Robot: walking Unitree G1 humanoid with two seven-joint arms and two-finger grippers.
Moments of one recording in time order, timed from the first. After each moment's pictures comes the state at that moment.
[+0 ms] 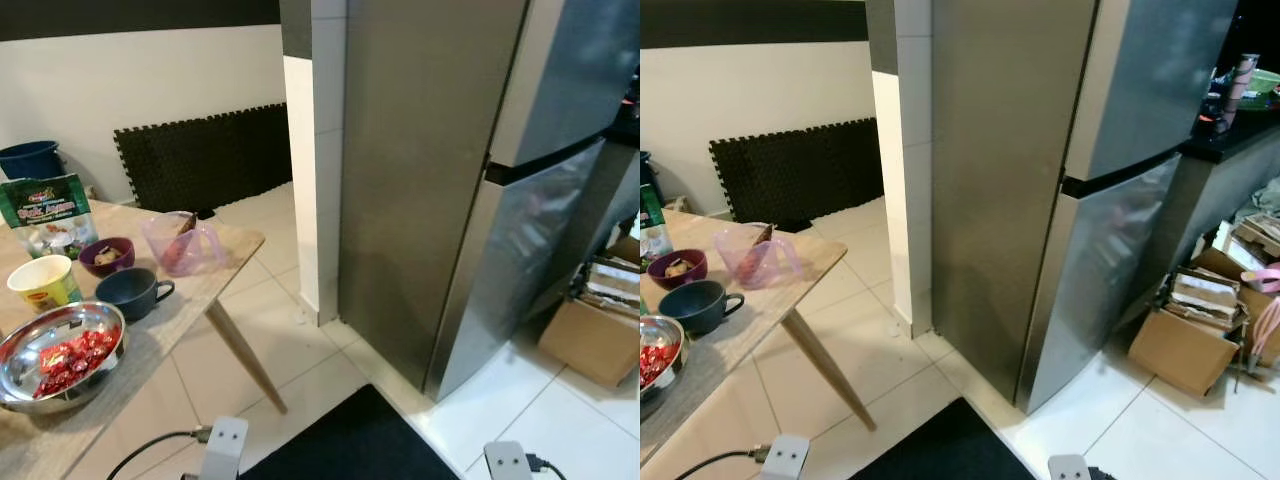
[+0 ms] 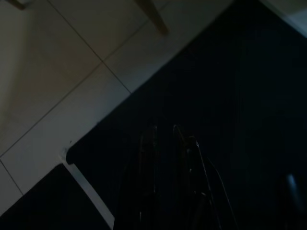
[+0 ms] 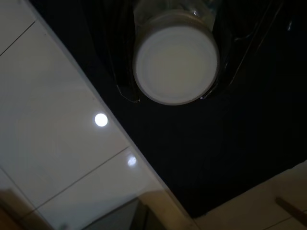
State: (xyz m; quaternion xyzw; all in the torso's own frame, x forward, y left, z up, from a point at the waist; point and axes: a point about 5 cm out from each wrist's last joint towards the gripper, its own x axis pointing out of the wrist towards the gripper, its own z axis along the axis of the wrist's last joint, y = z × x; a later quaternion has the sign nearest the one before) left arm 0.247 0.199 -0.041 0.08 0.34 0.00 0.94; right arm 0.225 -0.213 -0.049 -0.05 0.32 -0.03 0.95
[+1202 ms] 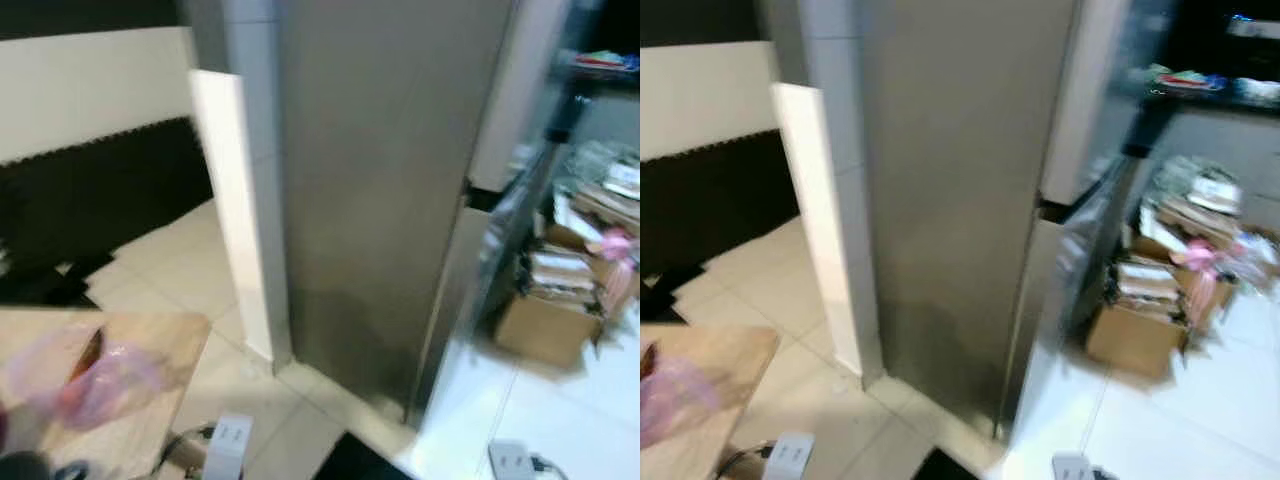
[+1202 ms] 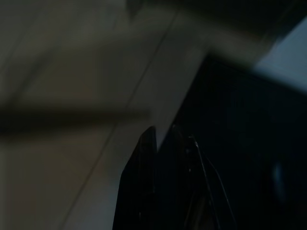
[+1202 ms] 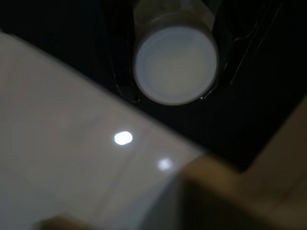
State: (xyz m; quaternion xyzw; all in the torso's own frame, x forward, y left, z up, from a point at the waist) left arm 0.257 0.193 -0.034 0.08 0.32 -0.01 0.94; right arm 0.224 -0.225 -0.048 -0.04 0.32 -0.06 0.94
